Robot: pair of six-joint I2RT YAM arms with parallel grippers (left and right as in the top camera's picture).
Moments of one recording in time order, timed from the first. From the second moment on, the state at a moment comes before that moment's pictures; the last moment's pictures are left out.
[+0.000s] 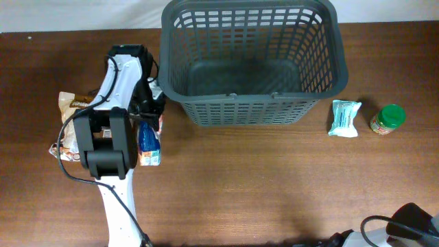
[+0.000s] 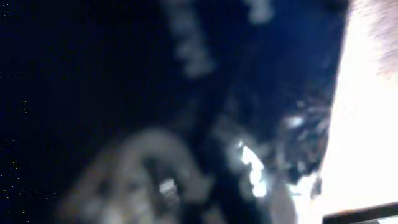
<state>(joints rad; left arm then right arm) -0.04 2.35 1.97 -1.53 0.05 0.21 -0.72 1.67 2.30 -1.58 -0.30 0.20</state>
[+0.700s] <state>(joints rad) -0.01 1.99 2.94 -1.57 -0.05 0.12 -0.72 1.67 2.30 -1.58 -0.30 0.20</state>
